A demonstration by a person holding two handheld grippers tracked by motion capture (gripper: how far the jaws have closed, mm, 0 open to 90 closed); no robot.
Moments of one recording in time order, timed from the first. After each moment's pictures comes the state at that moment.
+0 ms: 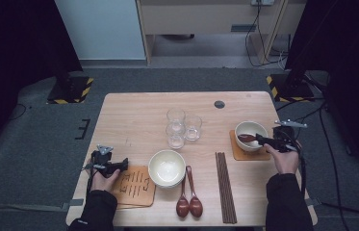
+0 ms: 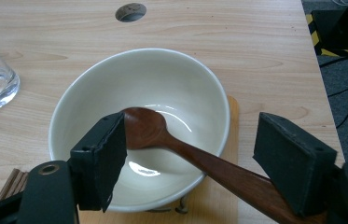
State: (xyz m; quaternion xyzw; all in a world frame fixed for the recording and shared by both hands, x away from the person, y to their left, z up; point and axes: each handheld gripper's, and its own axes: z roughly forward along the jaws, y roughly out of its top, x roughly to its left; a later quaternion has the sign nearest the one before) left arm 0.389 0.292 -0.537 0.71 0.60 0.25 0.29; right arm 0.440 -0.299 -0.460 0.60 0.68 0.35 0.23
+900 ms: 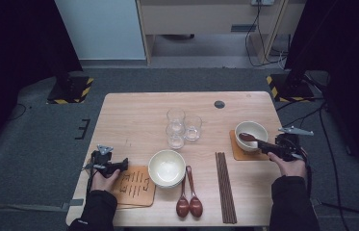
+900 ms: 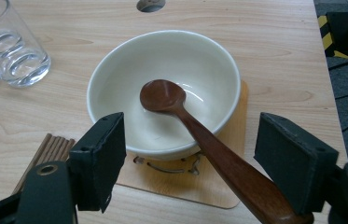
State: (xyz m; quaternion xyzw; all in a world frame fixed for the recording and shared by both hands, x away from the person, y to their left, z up) left arm 0.389 0.292 -0.537 0.71 0.60 0.25 0.29; right arm 0.407 -0.301 -0.451 0.58 0.70 0.36 0.22
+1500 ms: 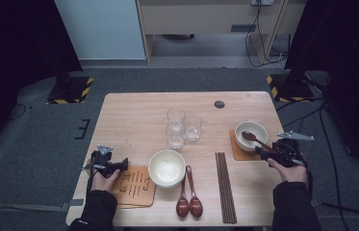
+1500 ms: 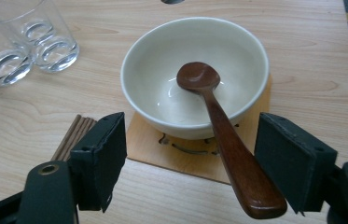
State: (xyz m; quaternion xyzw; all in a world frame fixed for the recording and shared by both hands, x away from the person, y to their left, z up) left arm 0.389 0.292 -0.537 0.71 0.60 0.25 0.29; right arm 0.389 -0.294 -0.449 0.56 0.71 0.37 0.20
